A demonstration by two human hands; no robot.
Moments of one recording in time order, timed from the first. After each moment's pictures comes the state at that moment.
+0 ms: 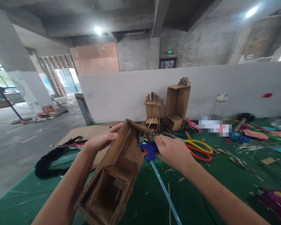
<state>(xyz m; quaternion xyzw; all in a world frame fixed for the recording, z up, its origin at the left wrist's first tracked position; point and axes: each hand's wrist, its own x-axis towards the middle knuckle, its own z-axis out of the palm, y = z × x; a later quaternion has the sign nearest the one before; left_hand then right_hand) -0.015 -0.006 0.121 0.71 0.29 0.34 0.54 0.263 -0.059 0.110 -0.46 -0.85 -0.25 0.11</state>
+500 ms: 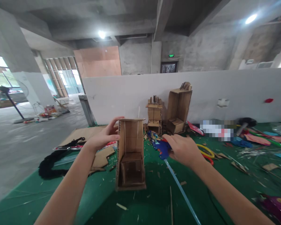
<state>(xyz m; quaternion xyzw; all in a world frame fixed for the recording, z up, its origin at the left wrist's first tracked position) -0.025 -0.009 0.131 0.72 0.30 0.41 0.47 0.299 -0.033 0.100 -0.42 -0.83 -0.30 0.18</state>
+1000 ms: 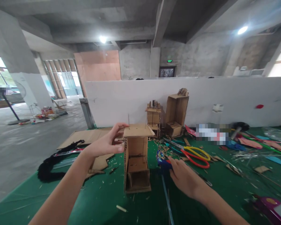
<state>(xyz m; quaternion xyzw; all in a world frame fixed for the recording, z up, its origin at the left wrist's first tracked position) -0.008 -0.048 0.158 0.80 0.30 0.33 0.41 0.303 -0.072 0.037 -0.56 -0.82 -0.05 0.10</state>
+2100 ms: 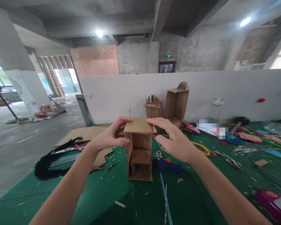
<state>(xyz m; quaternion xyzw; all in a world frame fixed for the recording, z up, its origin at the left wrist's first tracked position) 0.012 -0.033 0.152 0.80 0.28 0.35 0.39 0.261 -0.065 0.156 -0.34 -0.83 0.09 0.43</state>
